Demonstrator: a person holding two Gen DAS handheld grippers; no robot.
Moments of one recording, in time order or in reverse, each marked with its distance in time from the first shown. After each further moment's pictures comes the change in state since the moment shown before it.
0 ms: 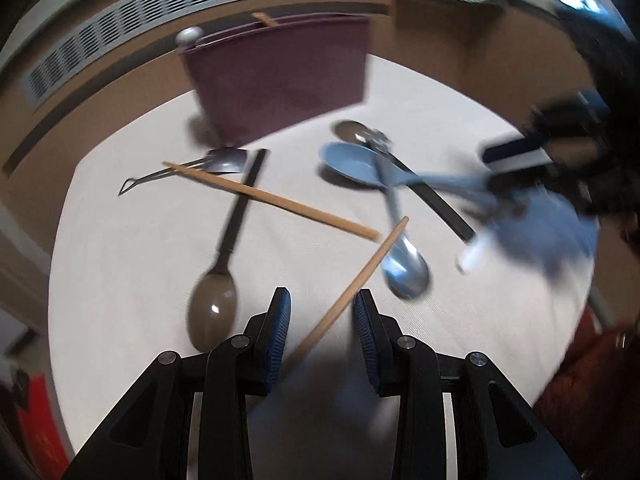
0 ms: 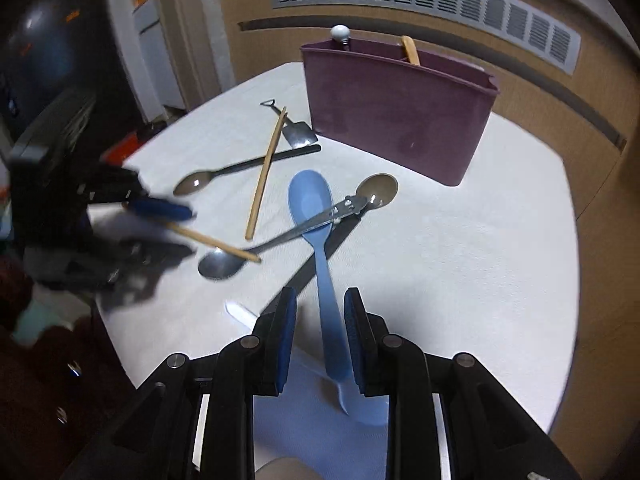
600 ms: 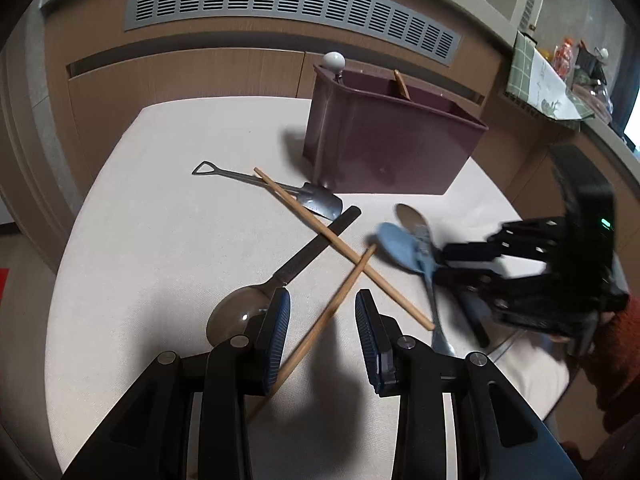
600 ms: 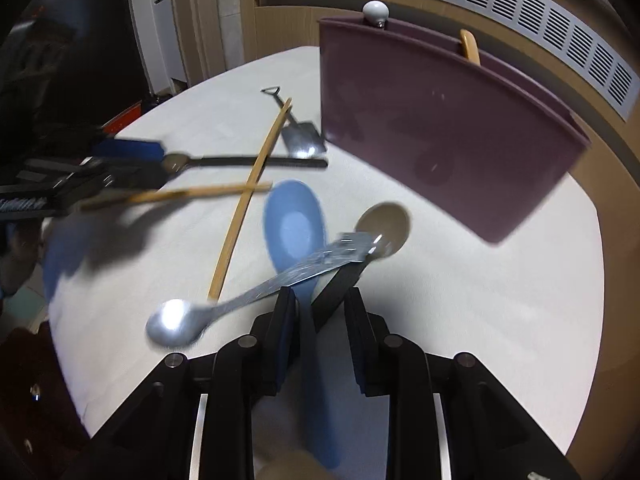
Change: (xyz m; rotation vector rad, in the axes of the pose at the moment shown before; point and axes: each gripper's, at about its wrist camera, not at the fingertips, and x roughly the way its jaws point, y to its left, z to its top) left arm -0.021 0.066 0.007 -0.372 -0.124 -0.020; right arm 0.070 -0.004 0.056 -0.073 0.033 0.039
